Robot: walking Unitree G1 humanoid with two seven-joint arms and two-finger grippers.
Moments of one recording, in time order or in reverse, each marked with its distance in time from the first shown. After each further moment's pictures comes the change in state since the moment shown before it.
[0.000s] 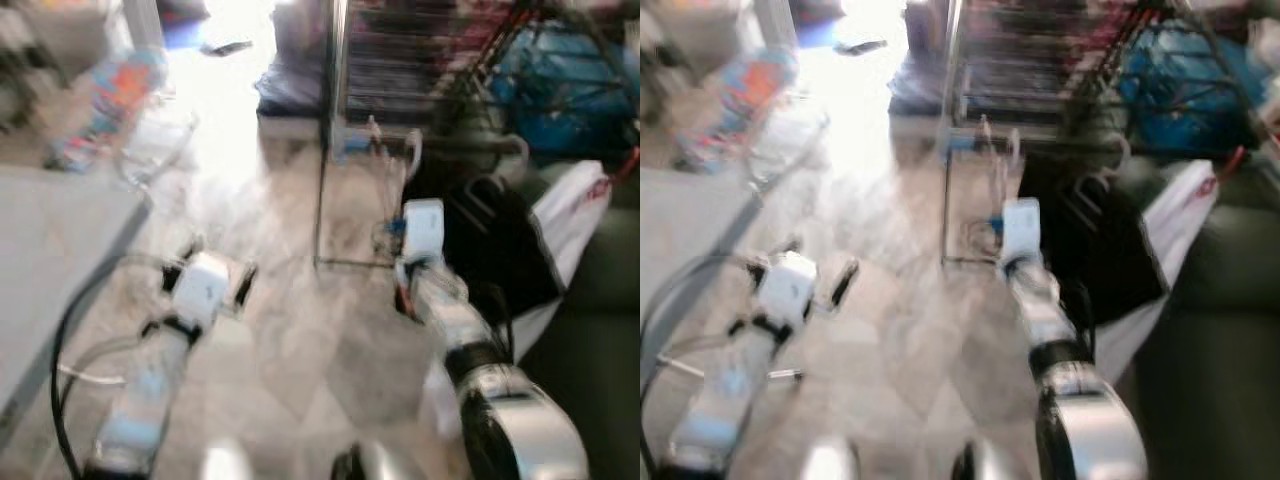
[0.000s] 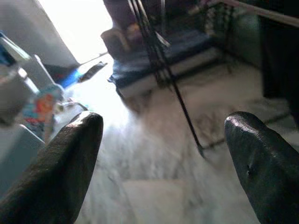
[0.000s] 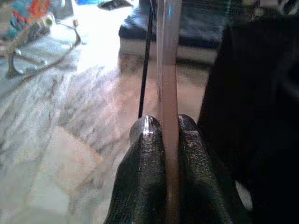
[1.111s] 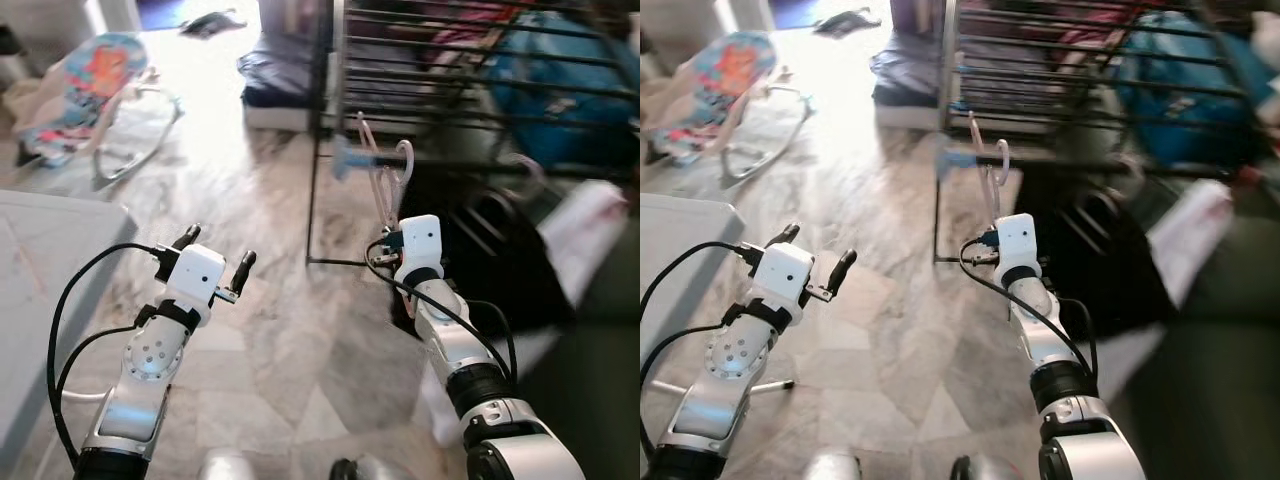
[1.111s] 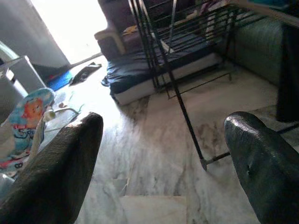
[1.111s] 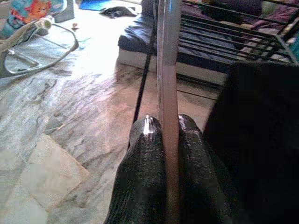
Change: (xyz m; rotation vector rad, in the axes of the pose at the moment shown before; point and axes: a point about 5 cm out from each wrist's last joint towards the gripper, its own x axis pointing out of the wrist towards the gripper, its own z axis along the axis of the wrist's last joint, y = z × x) left arm 0.011 0.011 0.008 0.004 -0.037 0.023; right arm -0.013 0.006 0.001 -0.089 -0.105 0.050
